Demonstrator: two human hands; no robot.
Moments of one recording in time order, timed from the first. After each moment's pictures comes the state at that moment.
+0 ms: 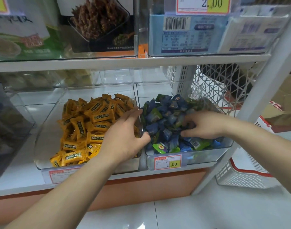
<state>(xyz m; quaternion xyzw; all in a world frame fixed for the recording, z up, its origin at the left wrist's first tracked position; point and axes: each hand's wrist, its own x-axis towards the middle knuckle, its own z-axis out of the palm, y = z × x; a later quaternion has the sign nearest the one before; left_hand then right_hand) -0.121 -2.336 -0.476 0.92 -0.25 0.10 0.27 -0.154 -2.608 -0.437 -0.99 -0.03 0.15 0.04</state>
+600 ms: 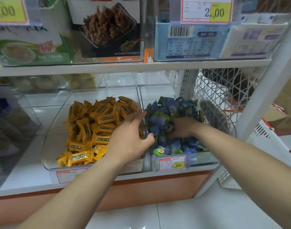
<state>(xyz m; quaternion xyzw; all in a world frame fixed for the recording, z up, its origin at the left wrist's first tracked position) -0.121 -2.336 -0.481 0.92 -0.25 0.11 0.28 -0.090 -2.577 -0.492 -0.98 0.03 0.18 0.10</state>
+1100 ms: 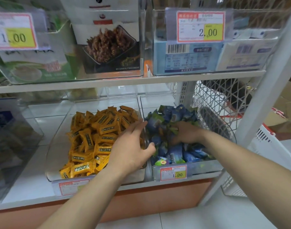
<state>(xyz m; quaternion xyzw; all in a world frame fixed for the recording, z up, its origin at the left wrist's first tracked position) -0.120 -2.335 -0.481 0.92 -0.26 0.12 0.27 -0.095 -2.592 -0.491 -0.94 0.04 0.14 0.29</state>
